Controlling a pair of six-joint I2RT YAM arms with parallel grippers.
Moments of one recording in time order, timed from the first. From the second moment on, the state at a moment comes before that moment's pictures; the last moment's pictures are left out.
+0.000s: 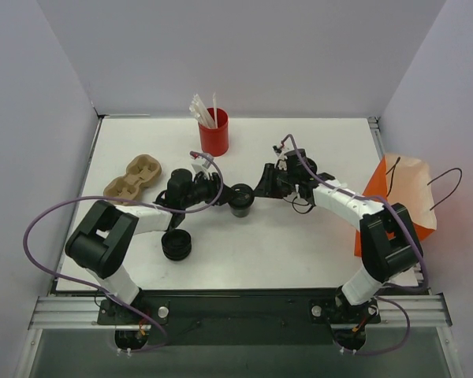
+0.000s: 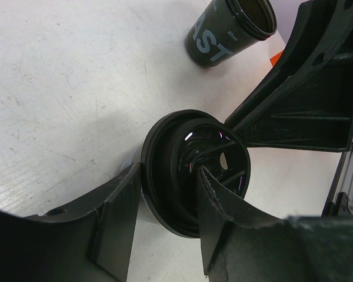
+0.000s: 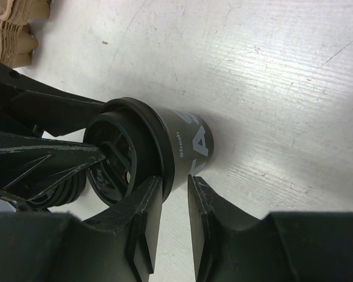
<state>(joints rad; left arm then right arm) -0.50 1.68 0.71 0.67 0.41 -0.53 0.44 1.60 0.97 -0.11 -0.36 0.50</state>
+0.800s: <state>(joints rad) -0.47 1.74 0.67 0.83 0.37 -0.54 0.38 1.78 0.65 0.81 -0.60 0.98</state>
